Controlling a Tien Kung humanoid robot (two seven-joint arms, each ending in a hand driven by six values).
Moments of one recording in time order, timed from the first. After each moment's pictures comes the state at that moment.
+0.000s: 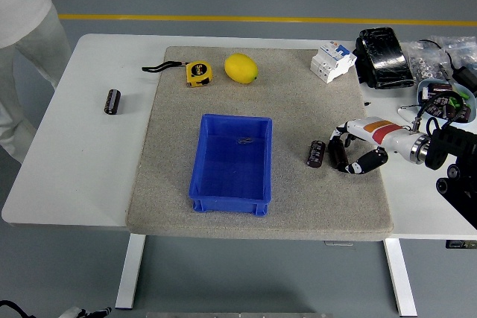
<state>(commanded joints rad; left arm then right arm) -0.17 0.04 -1.02 -0.18 1.45 0.02 0.06 0.66 -0.38 0.69 0.82 -1.93 0.04 0.40</state>
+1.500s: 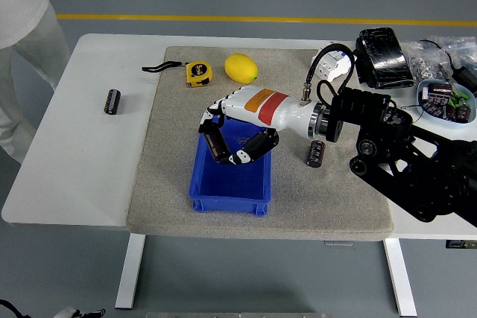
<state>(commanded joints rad) -0.17 0.06 -1.03 -0.18 1.48 0.02 0.07 0.84 -0.19 0.60 1.22 -1.94 0.16 0.30</state>
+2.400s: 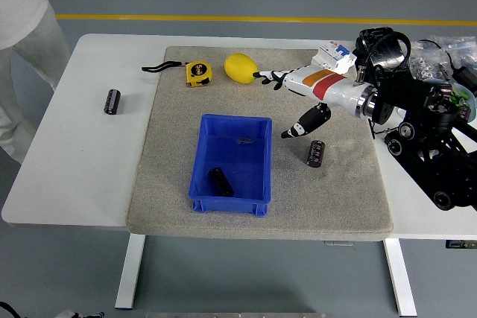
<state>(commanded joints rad) -0.16 0.06 -1.03 -0.18 1.49 0.02 0.07 0.70 -0.19 0.96 1.08 -2.16 0.22 0.32</state>
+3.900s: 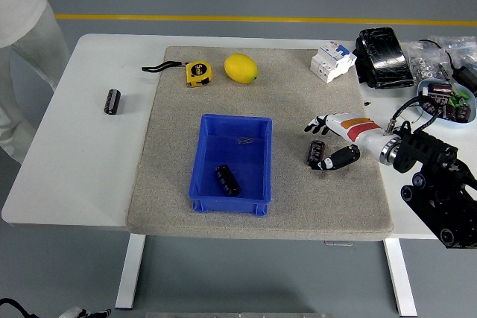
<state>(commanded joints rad) -0.18 0.05 -0.98 -0.18 1.44 0.01 0.07 0.58 -0.23 0.86 0.87 -2.08 -0.03 0.25</state>
